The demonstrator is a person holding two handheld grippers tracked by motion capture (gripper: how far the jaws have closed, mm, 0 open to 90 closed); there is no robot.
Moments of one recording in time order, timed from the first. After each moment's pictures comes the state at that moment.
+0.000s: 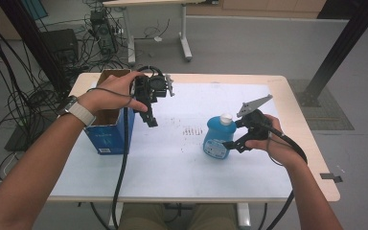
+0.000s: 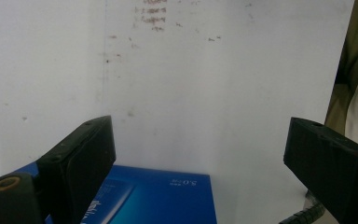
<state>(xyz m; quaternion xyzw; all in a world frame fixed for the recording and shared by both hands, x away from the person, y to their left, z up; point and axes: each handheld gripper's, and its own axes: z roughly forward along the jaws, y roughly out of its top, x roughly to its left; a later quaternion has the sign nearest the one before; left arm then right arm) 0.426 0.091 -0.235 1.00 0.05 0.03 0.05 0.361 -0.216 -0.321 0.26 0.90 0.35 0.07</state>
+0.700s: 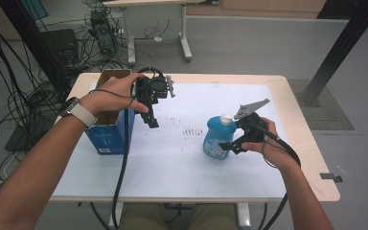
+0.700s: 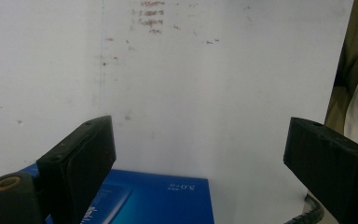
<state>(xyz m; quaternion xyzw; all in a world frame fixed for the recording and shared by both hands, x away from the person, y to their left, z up) 0.426 0.089 -0.239 1.00 0.05 0.02 0.06 0.363 -0.211 -0.337 0.26 0.89 0.37 0.08</state>
